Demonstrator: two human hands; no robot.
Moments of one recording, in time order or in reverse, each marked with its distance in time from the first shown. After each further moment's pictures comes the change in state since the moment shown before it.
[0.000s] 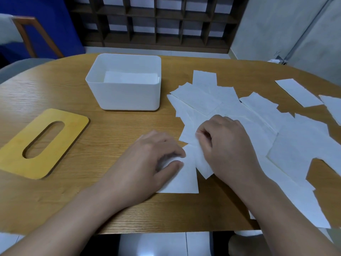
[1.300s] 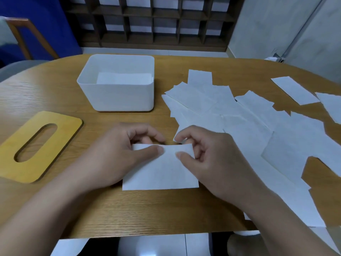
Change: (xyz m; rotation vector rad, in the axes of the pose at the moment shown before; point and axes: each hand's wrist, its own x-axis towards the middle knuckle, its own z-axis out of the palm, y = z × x) left_hand 0.012 -0.005 -0.039 -0.409 -0.055 -0.360; right_hand -0.022 -0.018 -0.031 0.578 -0.239 0.049
